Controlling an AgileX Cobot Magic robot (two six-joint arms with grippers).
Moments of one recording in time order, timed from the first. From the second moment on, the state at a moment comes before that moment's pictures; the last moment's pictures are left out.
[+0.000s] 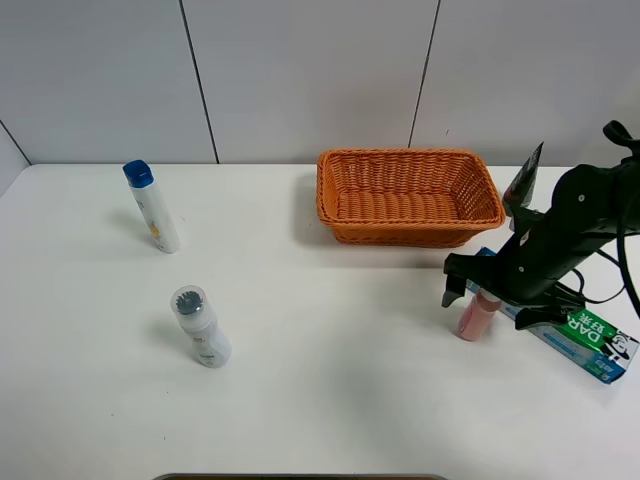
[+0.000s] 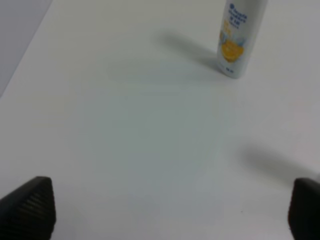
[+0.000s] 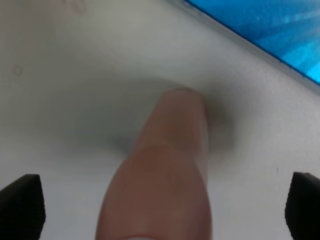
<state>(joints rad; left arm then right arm) 0.05 0.00 -0.51 0.02 1.05 0.01 0.17 1.68 -0.76 0.17 0.54 0.30</state>
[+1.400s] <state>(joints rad) 0.05 0.00 -0.51 0.02 1.05 0.01 0.17 1.68 -0.76 0.18 0.51 0.33</state>
